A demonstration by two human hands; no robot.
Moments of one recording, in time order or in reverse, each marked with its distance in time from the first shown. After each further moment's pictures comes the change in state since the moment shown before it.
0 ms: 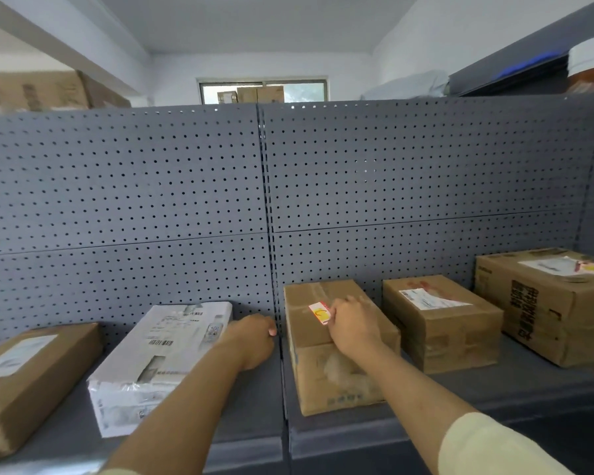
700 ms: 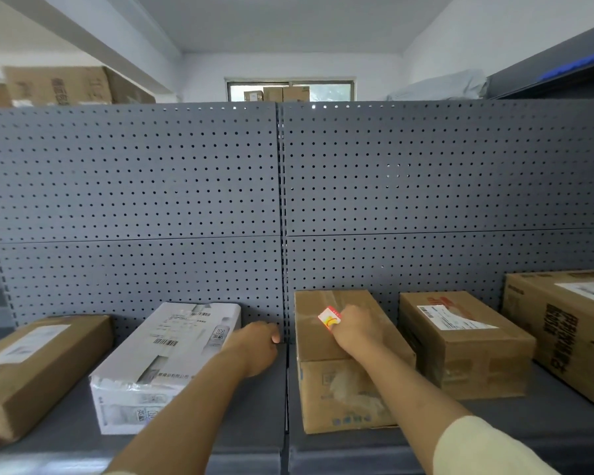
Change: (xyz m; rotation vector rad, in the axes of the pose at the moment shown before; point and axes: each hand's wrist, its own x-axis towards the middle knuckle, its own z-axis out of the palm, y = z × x) left_hand 0.021 -0.013 0.016 -0.116 -0.024 -0.070; right_hand 0.040 -0.002 0.021 0.140 -0.144 0.169
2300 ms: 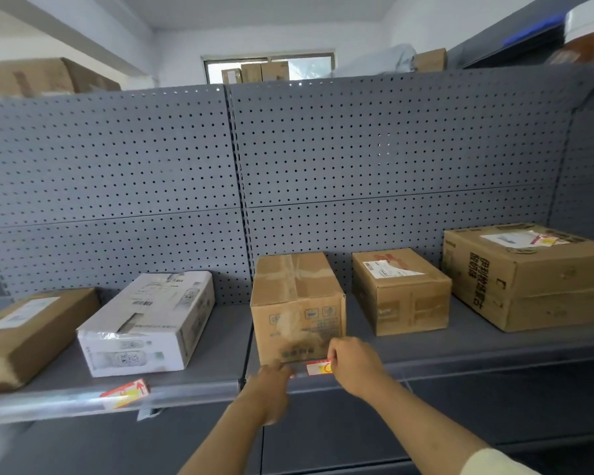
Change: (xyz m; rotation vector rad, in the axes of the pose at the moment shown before) left_hand -0.100 0.098 0.131 0.128 -0.211 0.060; right_hand -0.132 0.131 0.005 -0.088 -0.161 -0.282
